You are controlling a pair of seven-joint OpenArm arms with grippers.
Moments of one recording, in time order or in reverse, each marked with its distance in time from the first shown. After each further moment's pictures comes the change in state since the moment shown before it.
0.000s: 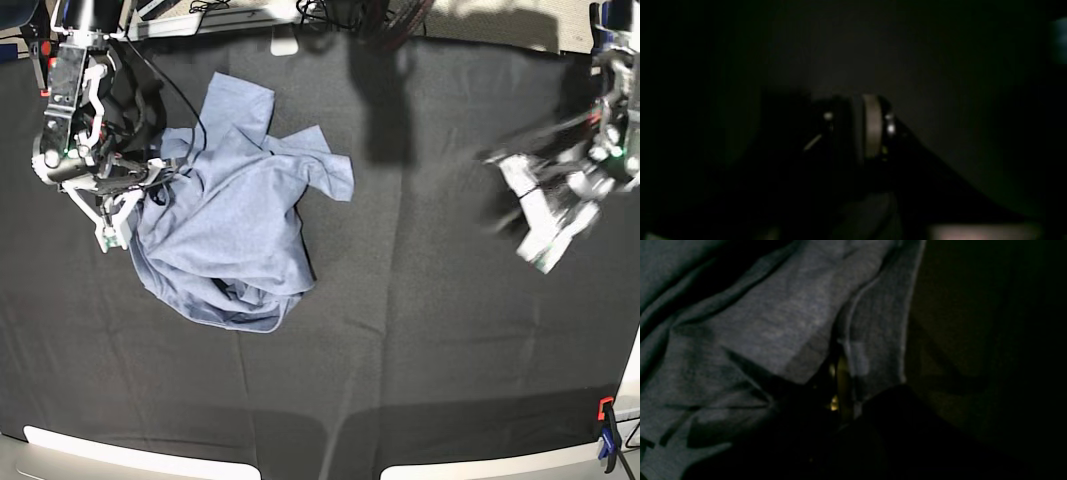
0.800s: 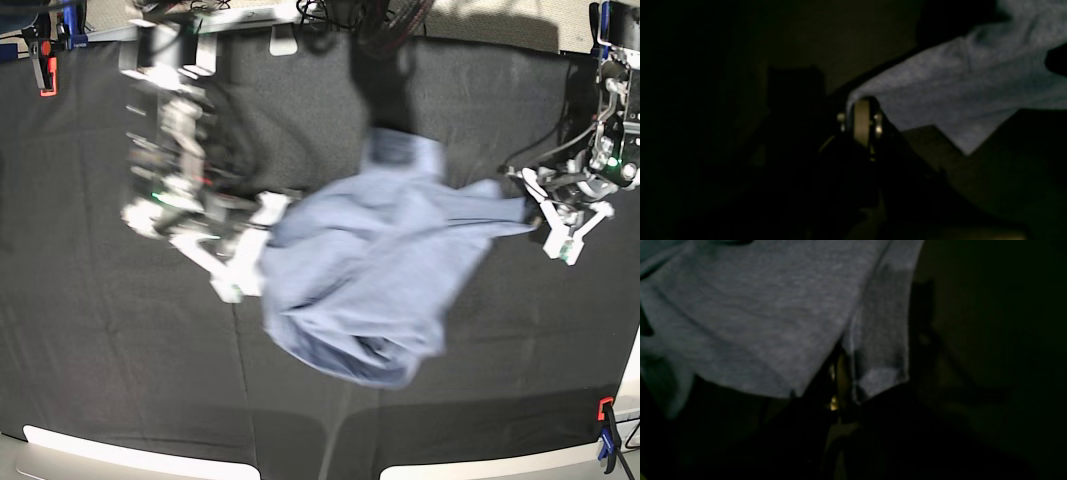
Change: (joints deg) left arm -3.1 -1.2 0.4 -18.4 7.6 9.8 -4.0; right arm 7.6 -9.4 -13.0 0.0 0.0 1.1 -2.1
